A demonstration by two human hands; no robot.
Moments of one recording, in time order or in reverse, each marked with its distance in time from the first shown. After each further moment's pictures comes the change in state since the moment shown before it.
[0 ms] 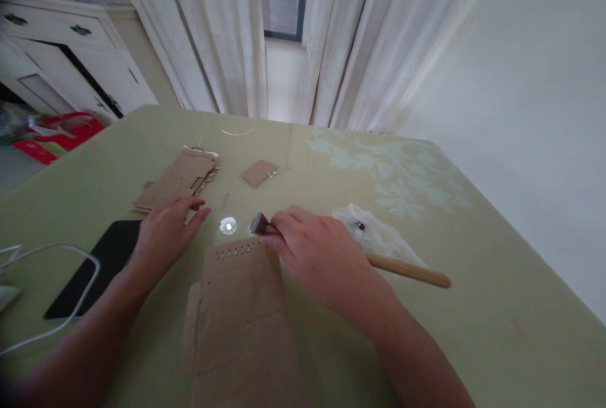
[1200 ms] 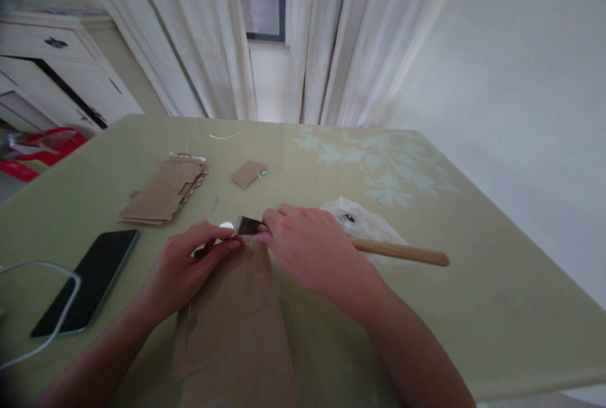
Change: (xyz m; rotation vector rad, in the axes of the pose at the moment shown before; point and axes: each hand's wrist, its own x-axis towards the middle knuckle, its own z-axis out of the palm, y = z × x) left_hand -0.035 0.079 -0.018 -0.613 -0.089 0.301; right_hand -0.004 0.001 -0.001 -0.127 -0.049 0.017
